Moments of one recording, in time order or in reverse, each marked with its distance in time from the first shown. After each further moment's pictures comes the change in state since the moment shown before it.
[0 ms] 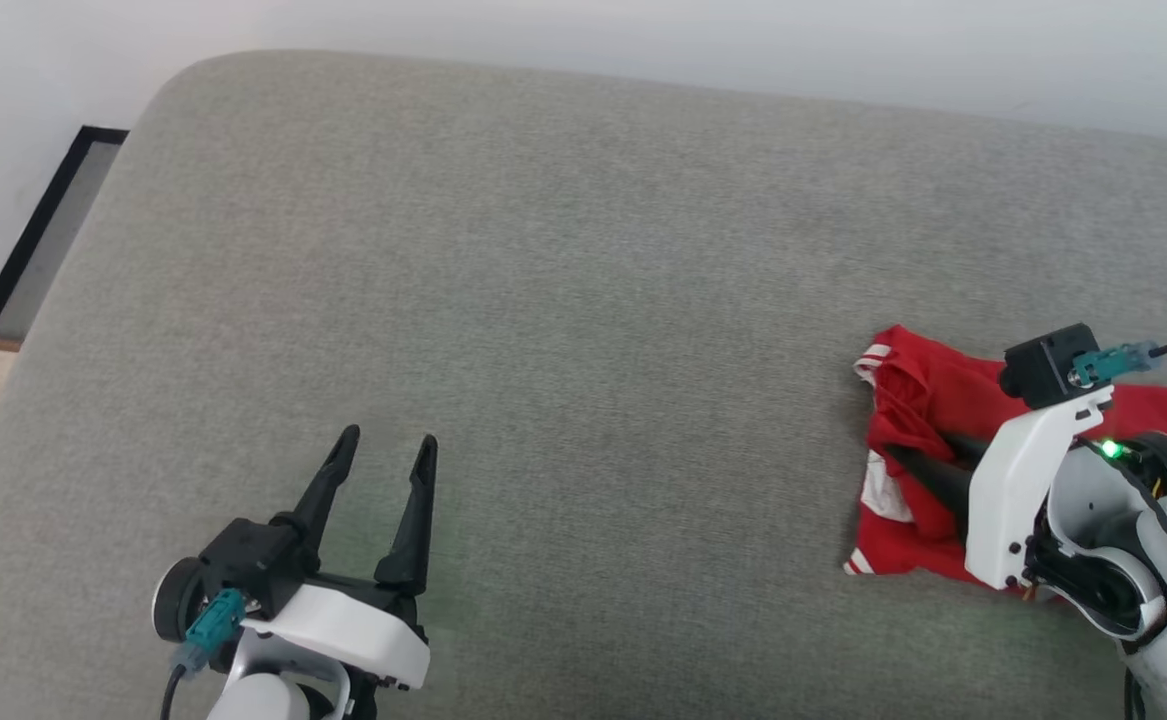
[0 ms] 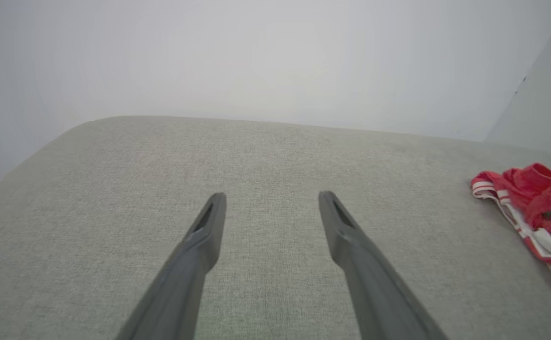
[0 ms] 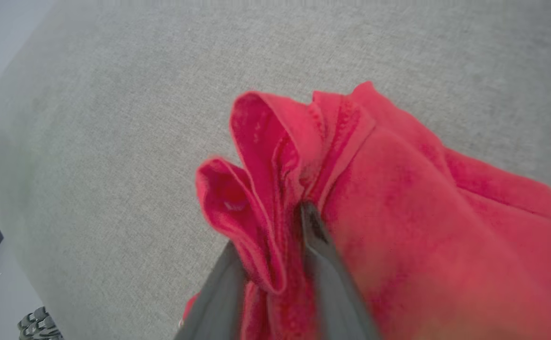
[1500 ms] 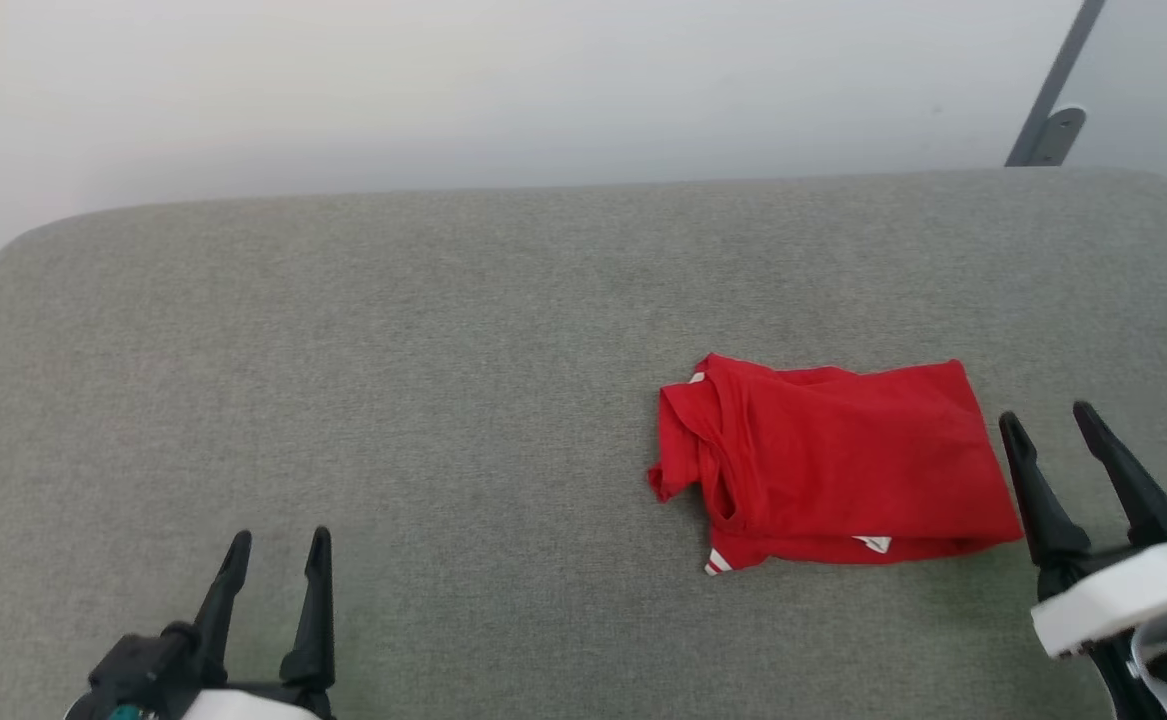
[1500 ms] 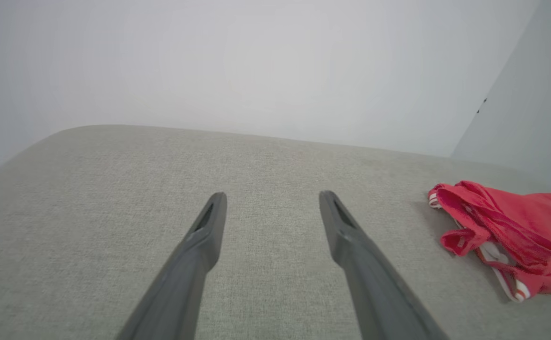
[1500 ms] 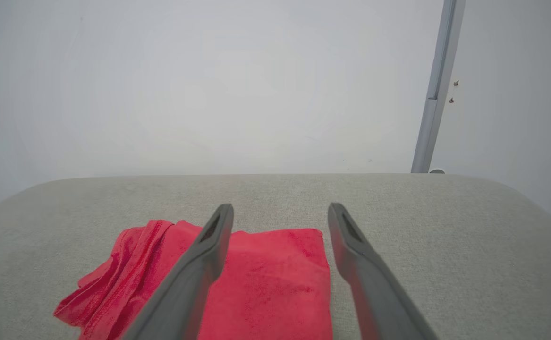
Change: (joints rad) left arm 0.198 -0.010 0.168 -0.078 -0.023 0.000 0.000; right arm 0.258 0.100 -0.272 0.030 -0.253 0.000 -0.742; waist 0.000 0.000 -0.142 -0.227
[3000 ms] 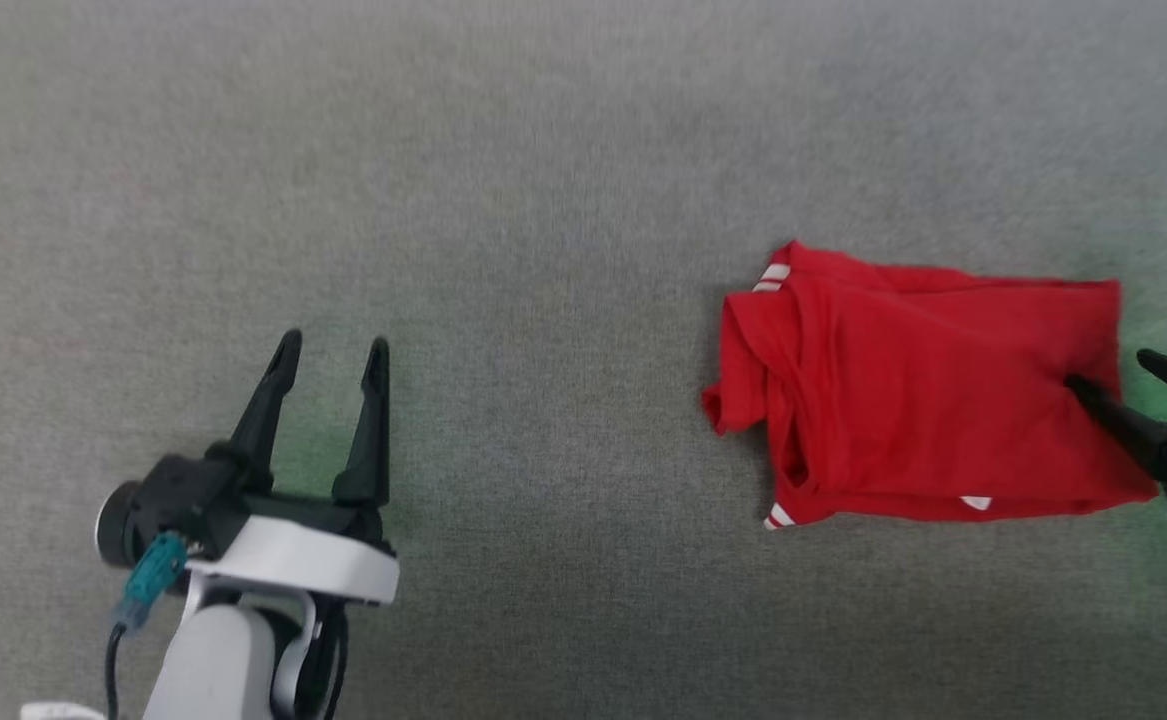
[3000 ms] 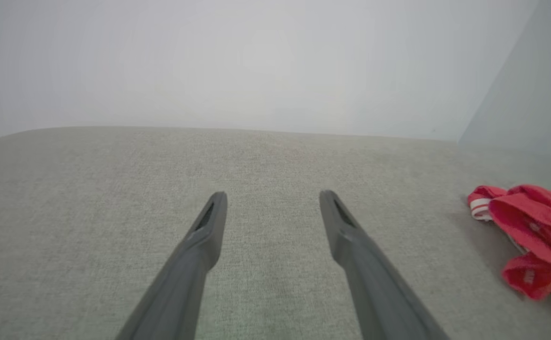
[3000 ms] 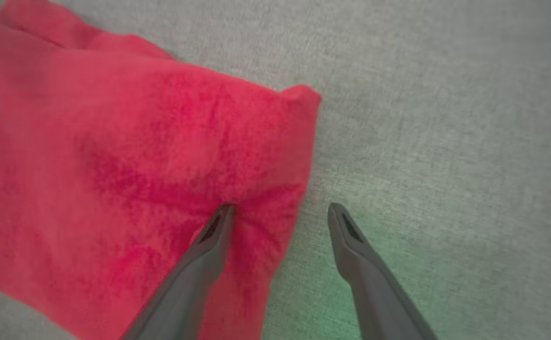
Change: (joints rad) left arm -0.263 0.002 -0.089 -0.019 0.047 0.000 0.000; right arm -0.227 -0.343 0.142 -0.086 0.232 0.000 0.692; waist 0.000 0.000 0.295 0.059
